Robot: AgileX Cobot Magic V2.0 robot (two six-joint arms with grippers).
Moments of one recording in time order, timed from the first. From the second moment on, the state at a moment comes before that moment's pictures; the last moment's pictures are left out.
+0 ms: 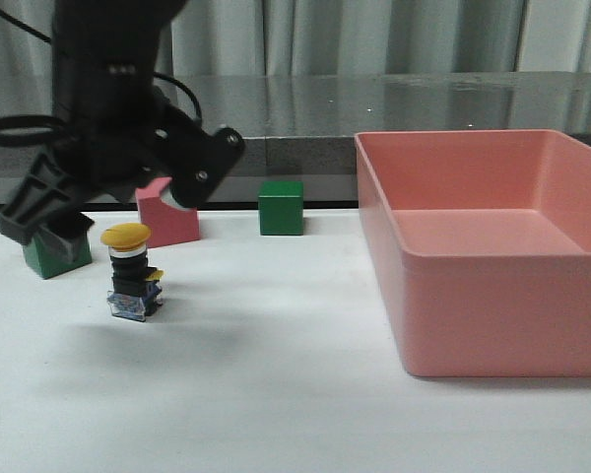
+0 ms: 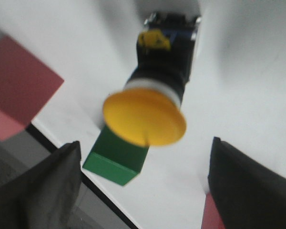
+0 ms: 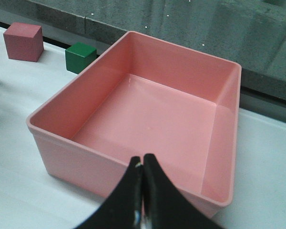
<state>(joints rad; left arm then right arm) -0.65 1.87 -1.33 0.75 1.01 0.80 0.09 0.32 -0.28 0.46 0.36 -0.65</state>
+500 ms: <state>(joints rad) -0.31 1.58 -1.33 0.56 0.98 0.39 0.09 0.32 -0.28 0.46 0.36 -0.65</state>
